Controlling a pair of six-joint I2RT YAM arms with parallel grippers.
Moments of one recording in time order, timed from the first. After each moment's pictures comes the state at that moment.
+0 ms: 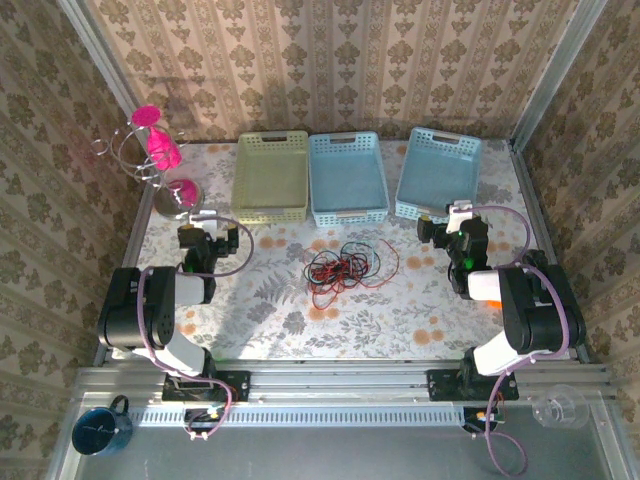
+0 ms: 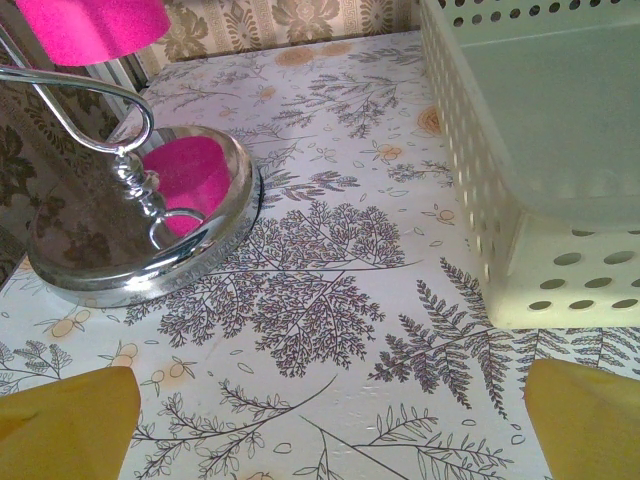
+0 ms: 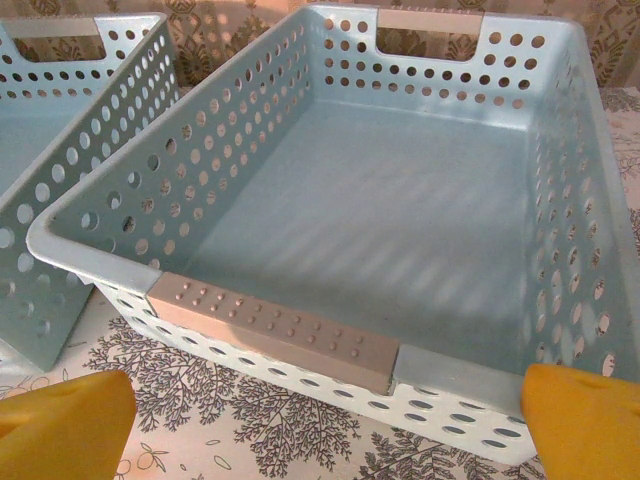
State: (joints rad) left arm -0.05 1.56 0.38 0.82 -0.08 0.11; right arm 0.00 1.53 0.41 0.80 0.00 0.01
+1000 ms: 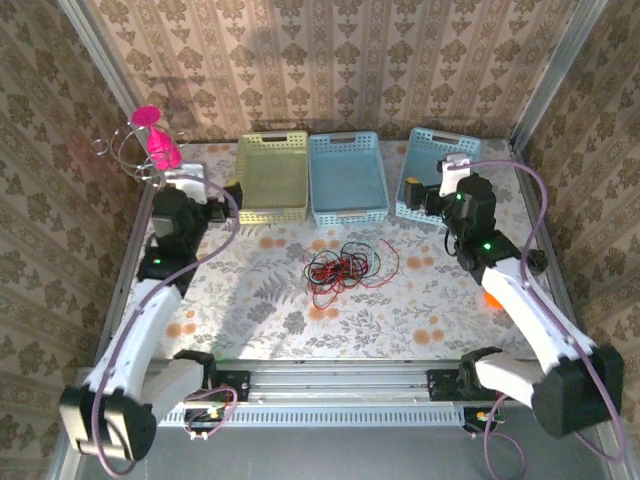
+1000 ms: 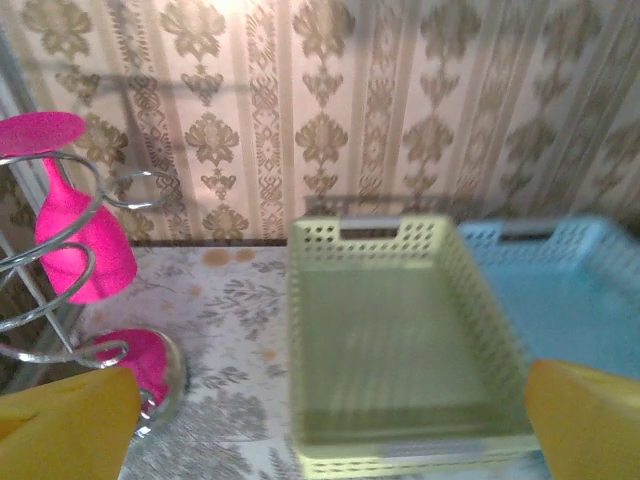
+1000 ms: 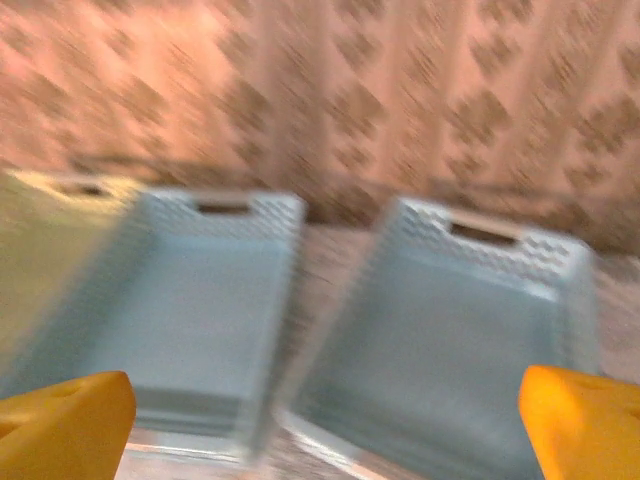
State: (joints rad) left arm -0.21 0.94 0.88 -0.13 -0.06 -0.11; right arm 0.23 1.07 0.90 -0.06 0.12 0.05
